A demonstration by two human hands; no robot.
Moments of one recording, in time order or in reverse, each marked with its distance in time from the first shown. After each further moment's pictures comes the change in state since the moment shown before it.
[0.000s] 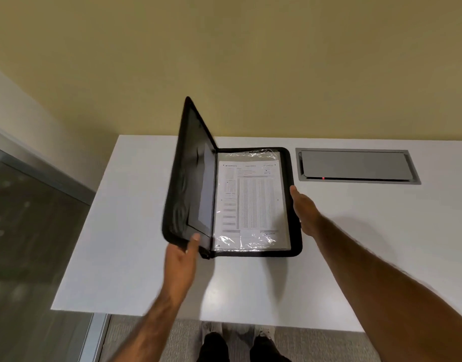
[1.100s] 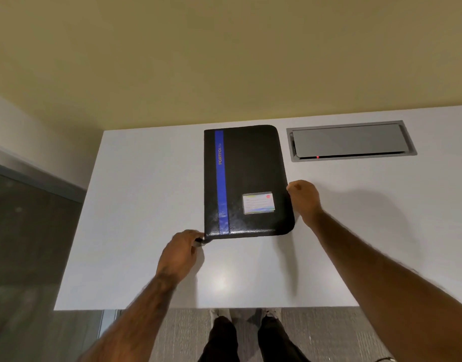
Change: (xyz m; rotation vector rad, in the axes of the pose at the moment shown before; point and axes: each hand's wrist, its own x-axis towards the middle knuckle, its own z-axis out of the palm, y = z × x) left_hand 0.046 -0.061 -0.008 1.016 -0.409 0.266; right_hand 0.029 0.052 -0.017 -0.337 0.178 -0.334
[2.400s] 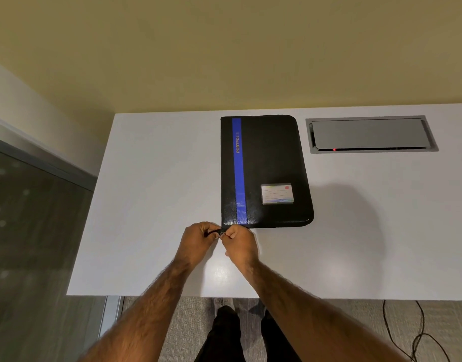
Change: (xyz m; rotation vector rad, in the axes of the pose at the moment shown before) left_hand 0.007 -0.021 0.009 -0.573 -0.044 -0.095; right_hand -0.148 -0.030 0.193 -0.028 -0.226 0.047
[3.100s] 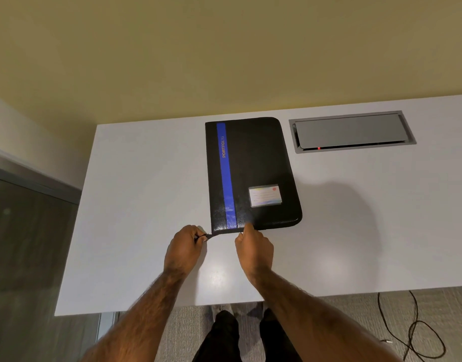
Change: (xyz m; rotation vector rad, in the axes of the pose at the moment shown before) left_hand 0.002 0.003 0.000 0.271 0.103 -0.013; right_hand -0.001 0.025 -0.039 -0.449 0.242 -0.087
